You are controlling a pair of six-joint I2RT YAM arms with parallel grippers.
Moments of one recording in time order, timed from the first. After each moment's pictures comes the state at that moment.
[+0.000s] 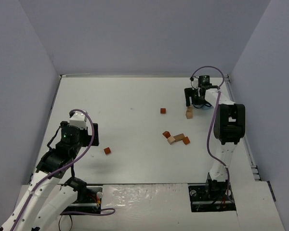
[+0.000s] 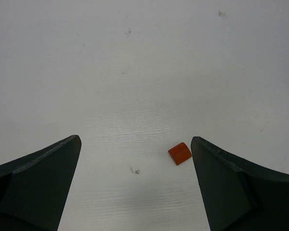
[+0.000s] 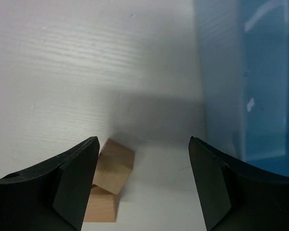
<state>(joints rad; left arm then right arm) -0.40 0.61 0.75 -0.67 -0.29 -0.15 0.01 2.09 1.54 -0.44 -0.09 -0.12</state>
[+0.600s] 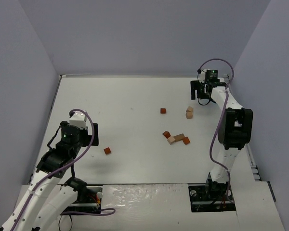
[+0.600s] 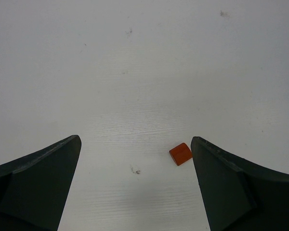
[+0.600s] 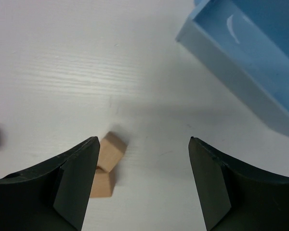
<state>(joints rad) -0.40 0.61 0.75 -0.67 -0.30 -0.15 0.00 1.96 1.54 -0.44 -0.08 -0.08</state>
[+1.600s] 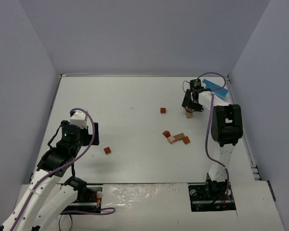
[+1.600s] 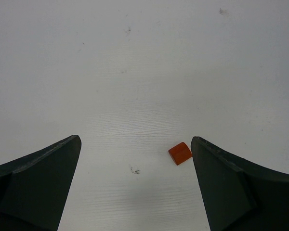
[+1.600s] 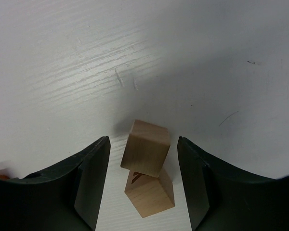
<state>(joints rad) -0.40 0.62 0.75 -0.67 -0.29 -0.15 0.11 2.05 1.45 -0.44 0.16 0.41</state>
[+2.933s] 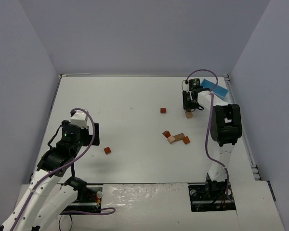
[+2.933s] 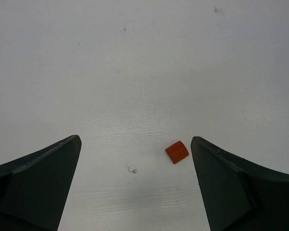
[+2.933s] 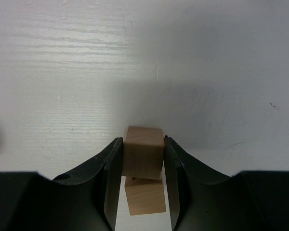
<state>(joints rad) -0.40 0.62 0.75 -0.67 -0.27 -0.15 0.12 2.06 1.47 -0.44 0.04 0.05</state>
